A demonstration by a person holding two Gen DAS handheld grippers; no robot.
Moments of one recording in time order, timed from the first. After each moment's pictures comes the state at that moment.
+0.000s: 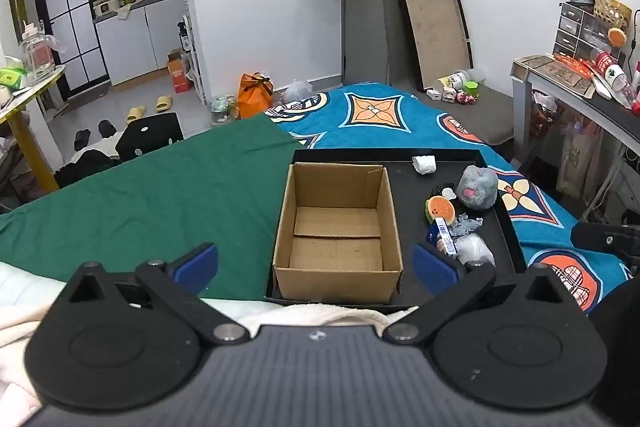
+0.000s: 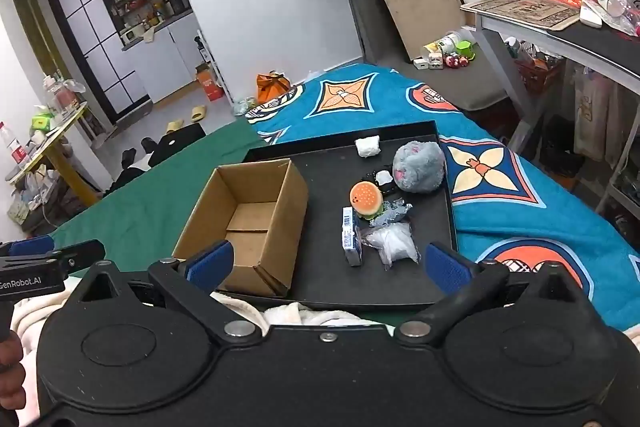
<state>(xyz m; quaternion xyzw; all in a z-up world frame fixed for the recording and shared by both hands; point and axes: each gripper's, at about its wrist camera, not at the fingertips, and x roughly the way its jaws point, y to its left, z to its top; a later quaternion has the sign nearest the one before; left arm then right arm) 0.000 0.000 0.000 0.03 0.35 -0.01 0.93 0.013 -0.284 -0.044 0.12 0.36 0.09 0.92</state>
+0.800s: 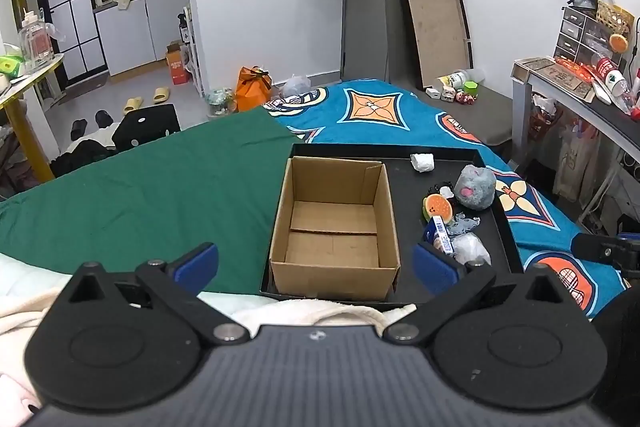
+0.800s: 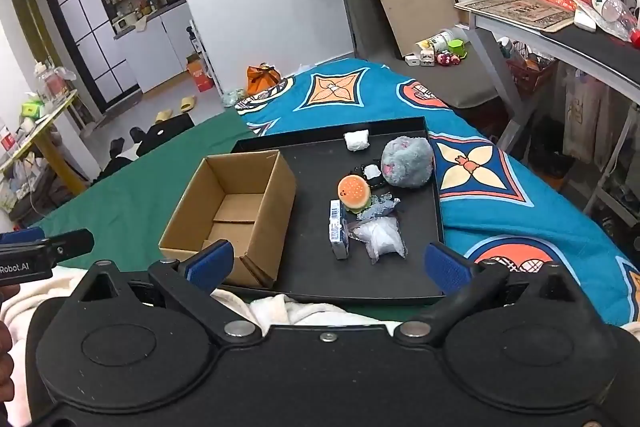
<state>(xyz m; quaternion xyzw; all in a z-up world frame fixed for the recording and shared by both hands) 0.003 0.003 -0.005 0.02 0.36 -0.01 0.93 0.011 -0.279 -0.045 0.10 0.36 0.07 0.92</state>
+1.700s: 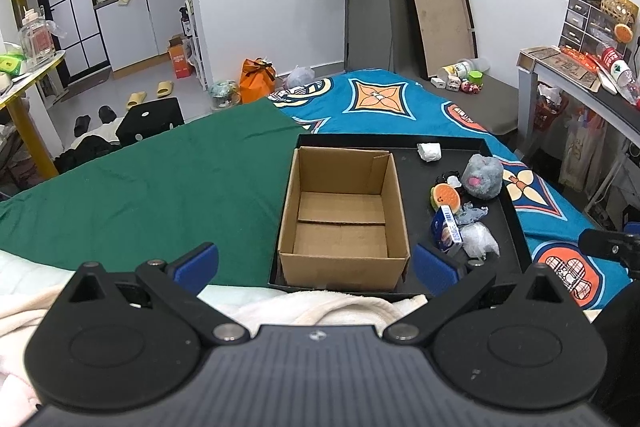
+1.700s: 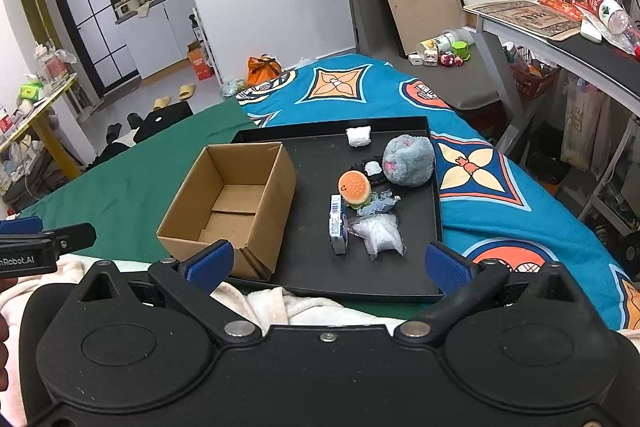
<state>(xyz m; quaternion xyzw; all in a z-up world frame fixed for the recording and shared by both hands) 0.006 0.003 -0.010 0.02 0.37 -0.01 0.93 0.010 -0.268 -0.043 0.08 0.37 0.07 0.92</state>
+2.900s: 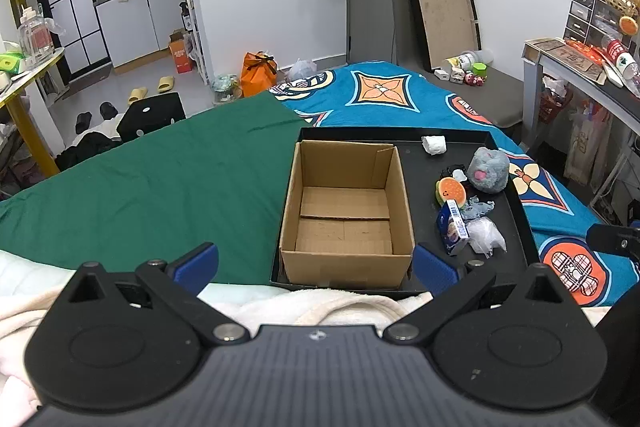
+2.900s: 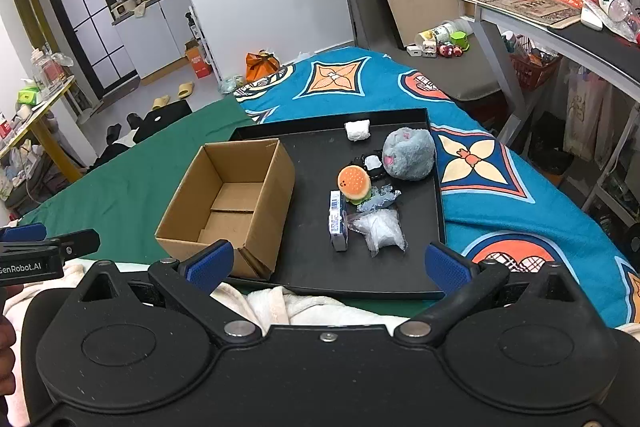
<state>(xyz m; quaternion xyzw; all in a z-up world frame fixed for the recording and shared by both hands) 0.016 0.000 -0.017 0.03 0.38 0.00 0.92 0.015 -0.272 -0.046 0.09 0.38 0.07 0.92</state>
